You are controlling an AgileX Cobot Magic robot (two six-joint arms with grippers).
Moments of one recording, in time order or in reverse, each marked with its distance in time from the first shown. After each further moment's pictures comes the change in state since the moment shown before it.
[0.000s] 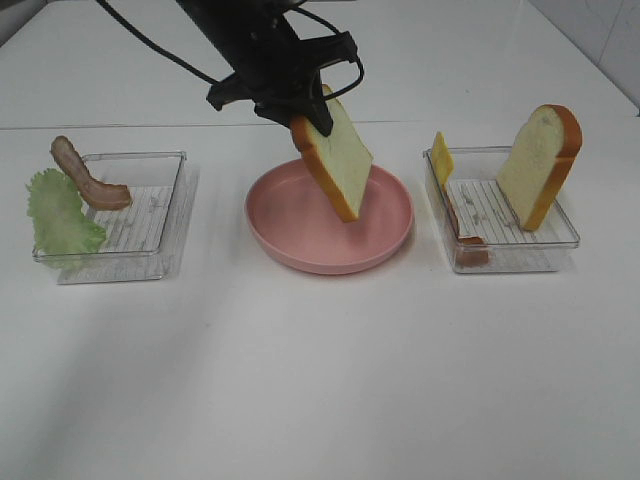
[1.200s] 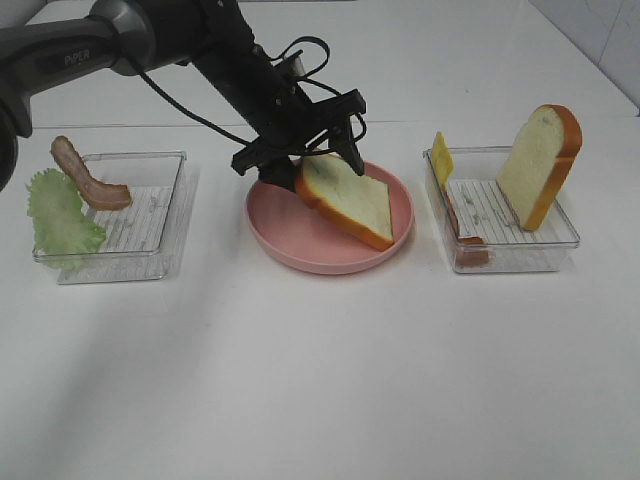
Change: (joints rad) left arm 0.001 0.145 -0.002 -0.081 -0.078 -0.105; right arm 0.000 0.000 0.000 0.000 0.000 0.000
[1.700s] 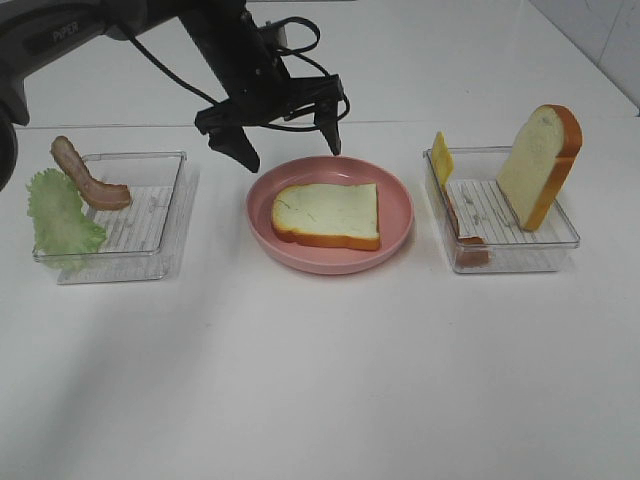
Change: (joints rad) left arm -0.004 0.000 -0.187 0.302 0.164 -0.096; right arm 0.000 0.000 0.000 0.000 0.000 0.000
